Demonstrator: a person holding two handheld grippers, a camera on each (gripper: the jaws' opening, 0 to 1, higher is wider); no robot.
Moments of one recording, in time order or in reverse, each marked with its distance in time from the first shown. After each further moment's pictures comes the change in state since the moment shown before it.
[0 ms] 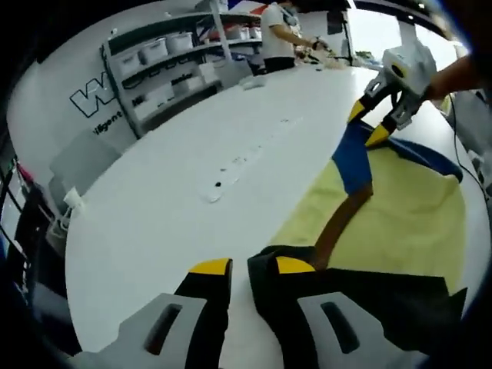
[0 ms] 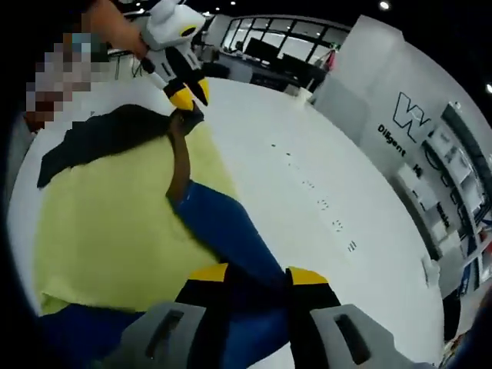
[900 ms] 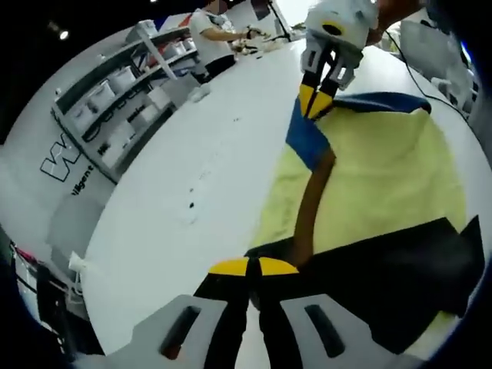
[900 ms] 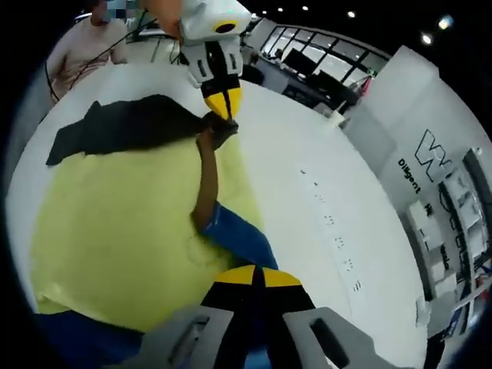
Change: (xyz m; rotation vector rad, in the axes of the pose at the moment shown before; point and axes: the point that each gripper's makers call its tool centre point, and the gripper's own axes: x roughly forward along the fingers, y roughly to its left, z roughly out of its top) left arm -0.005 -0.013 0.012 0.203 -0.030 -0.069; right arm 0.009 0.001 0.029 -0.043 -0.055 0.020
